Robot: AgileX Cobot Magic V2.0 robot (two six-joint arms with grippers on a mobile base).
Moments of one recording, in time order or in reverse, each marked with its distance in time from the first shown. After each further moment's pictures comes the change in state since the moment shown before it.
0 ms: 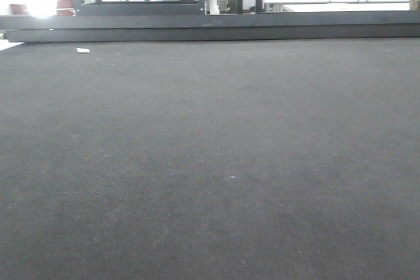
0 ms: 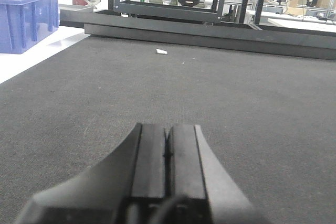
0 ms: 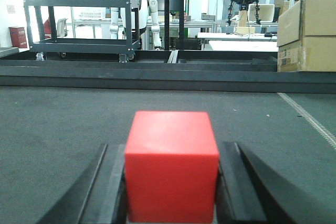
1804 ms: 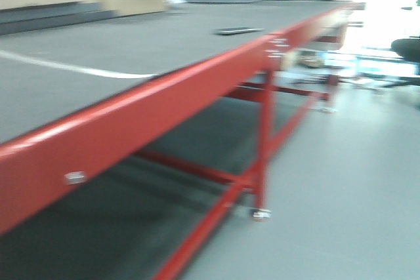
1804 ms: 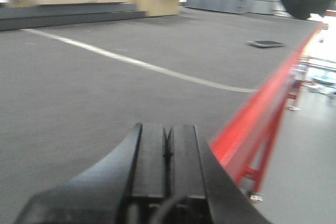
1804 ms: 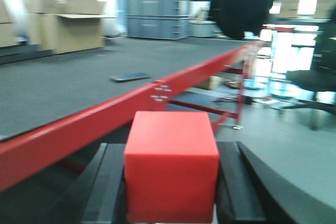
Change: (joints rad) left arm 0.000 0.000 0.000 0.000 0.000 0.000; right arm 0.000 0.000 0.000 0.000 0.000 0.000
